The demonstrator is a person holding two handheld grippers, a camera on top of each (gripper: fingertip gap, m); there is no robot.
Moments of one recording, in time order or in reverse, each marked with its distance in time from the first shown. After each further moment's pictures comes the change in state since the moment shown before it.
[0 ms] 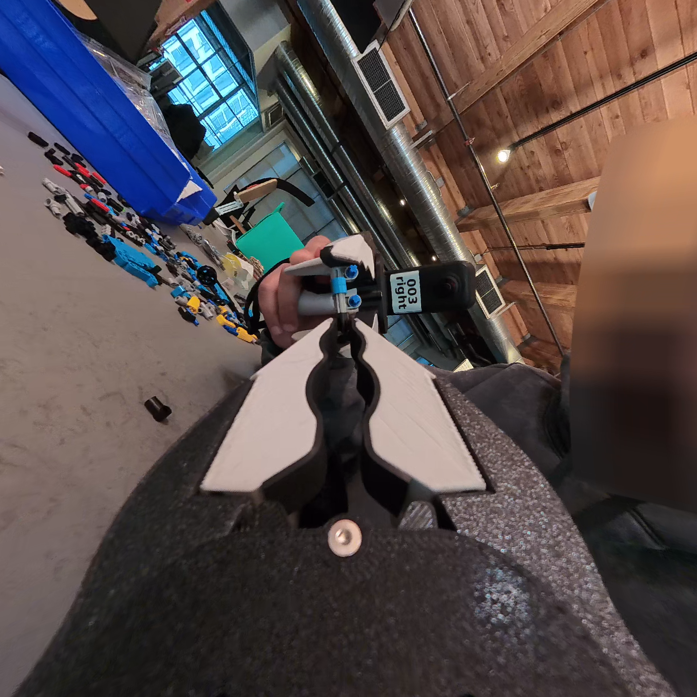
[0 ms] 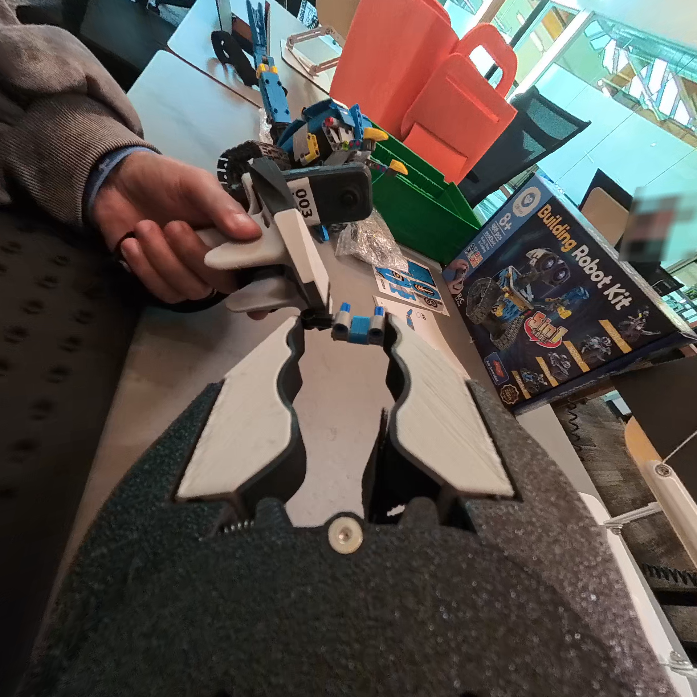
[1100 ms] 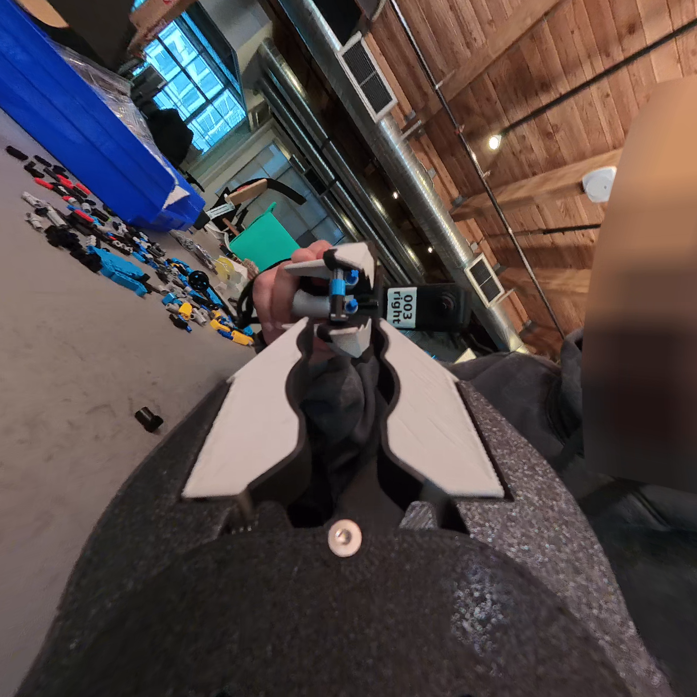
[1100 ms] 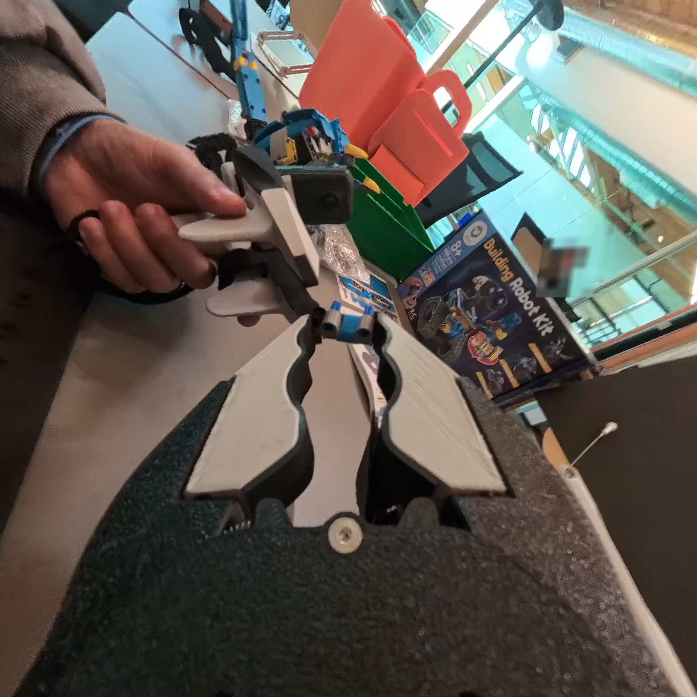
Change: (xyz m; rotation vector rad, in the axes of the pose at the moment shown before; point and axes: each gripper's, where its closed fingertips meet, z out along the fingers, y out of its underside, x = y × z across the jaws) left arm 0.010 0.004 0.004 -0.020 0.023 0.055; right arm 0.005 -0.007 -0.003 0.018 0.120 -0.161
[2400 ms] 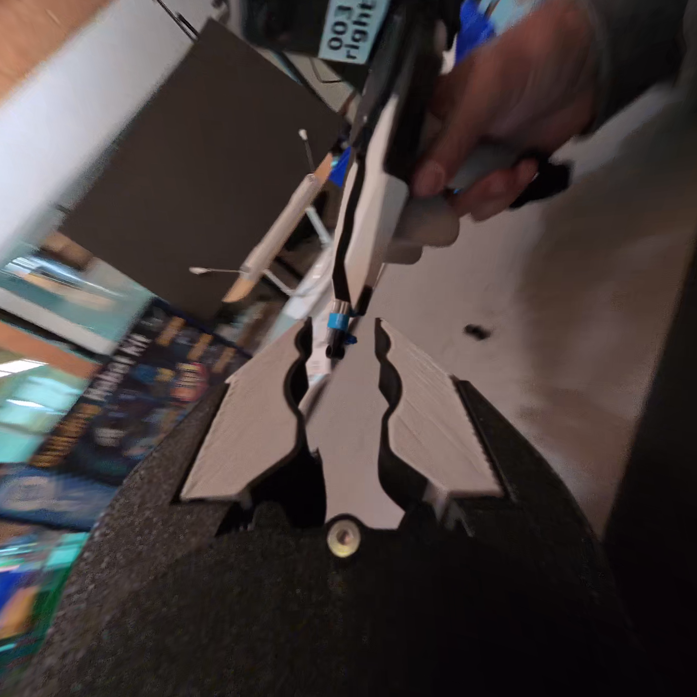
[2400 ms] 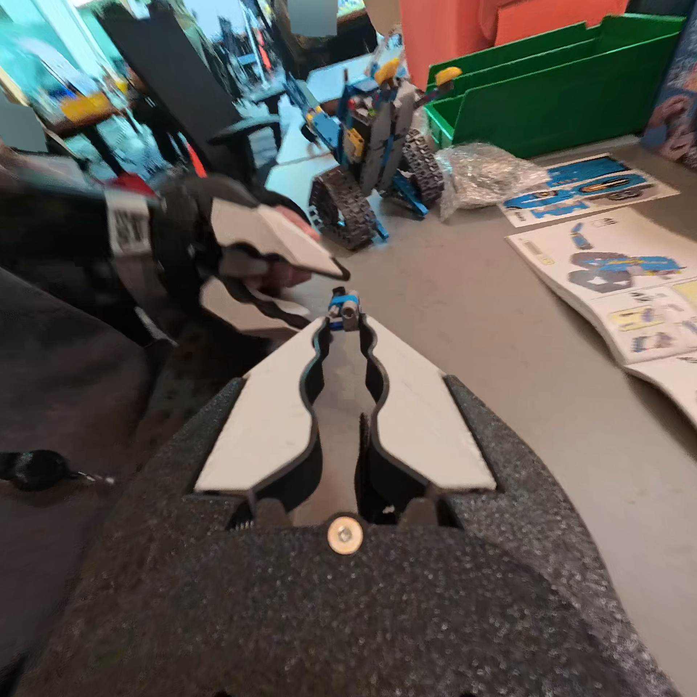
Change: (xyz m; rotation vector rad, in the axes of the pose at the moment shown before) left arm -0.040 0.008 -0.023 -0.431 -0.914 1.658; right arm -0.030 0.028 0.010 0.018 -0.485 0.845
